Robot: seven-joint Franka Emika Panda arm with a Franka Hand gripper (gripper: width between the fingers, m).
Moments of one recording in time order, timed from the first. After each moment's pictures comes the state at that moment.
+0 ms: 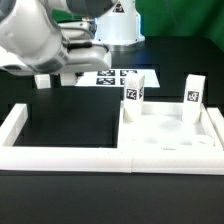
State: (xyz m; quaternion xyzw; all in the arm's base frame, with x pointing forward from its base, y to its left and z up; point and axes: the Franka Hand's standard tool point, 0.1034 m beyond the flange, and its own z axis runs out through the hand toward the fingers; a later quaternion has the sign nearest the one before) arm 0.461 -0.131 0.073 -0.91 0.05 0.40 0.11
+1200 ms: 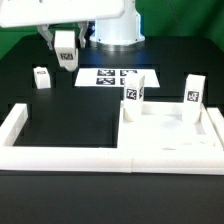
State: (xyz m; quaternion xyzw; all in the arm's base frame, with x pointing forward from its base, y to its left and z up) arm 0.572 -0.108 0.135 -1.00 0.04 0.01 0.03
